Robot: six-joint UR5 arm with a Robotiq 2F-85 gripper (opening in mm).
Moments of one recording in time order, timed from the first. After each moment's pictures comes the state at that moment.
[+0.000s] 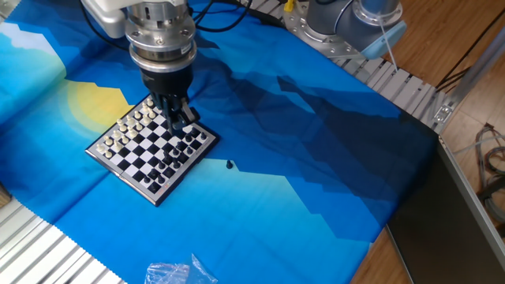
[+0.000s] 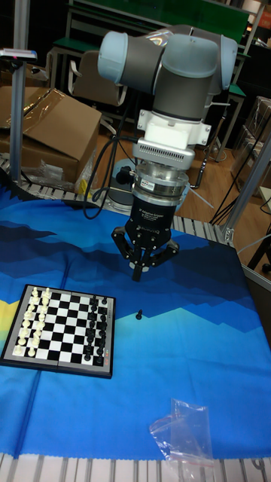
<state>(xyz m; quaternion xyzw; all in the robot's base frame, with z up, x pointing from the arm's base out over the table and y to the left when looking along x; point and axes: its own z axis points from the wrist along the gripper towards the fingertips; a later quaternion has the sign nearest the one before) 0.586 0.018 0.191 0.12 0.99 0.03 0.07</state>
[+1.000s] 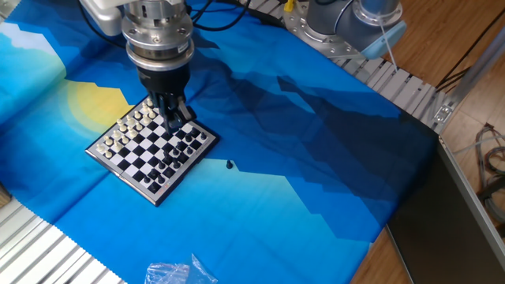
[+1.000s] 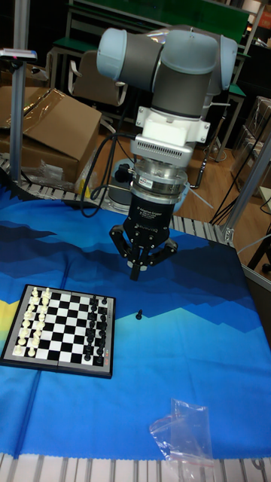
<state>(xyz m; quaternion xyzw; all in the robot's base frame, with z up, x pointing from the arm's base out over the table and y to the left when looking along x) 0.590 0.012 0.196 0.13 0.99 0.03 0.08</state>
